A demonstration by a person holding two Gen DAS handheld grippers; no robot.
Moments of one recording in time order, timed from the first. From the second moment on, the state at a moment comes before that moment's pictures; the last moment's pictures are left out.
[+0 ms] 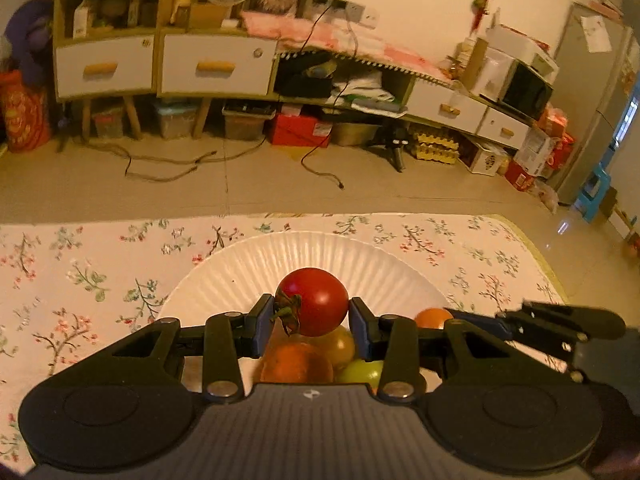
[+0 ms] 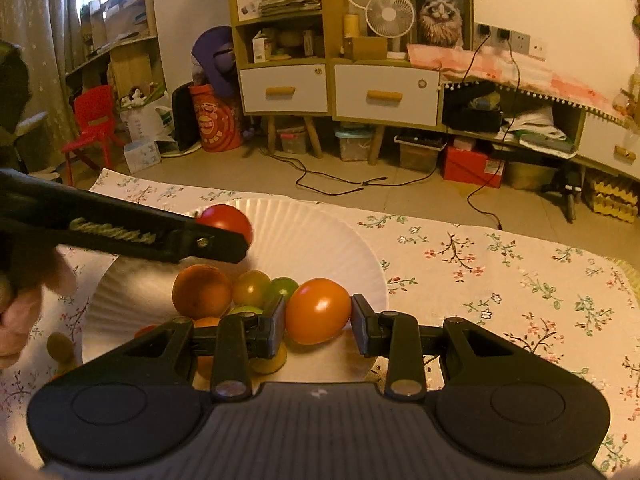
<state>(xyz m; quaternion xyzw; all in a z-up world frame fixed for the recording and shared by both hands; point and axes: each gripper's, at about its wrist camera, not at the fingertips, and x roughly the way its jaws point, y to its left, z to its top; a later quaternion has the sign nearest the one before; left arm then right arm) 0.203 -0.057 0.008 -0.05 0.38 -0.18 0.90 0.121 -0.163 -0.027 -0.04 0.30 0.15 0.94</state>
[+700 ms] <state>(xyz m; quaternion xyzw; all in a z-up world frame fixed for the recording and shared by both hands) 0.206 -0.049 0.012 -0.07 0.39 -0.17 0.90 0.121 -0.160 -0.020 -0.03 0.31 0.17 0.94</state>
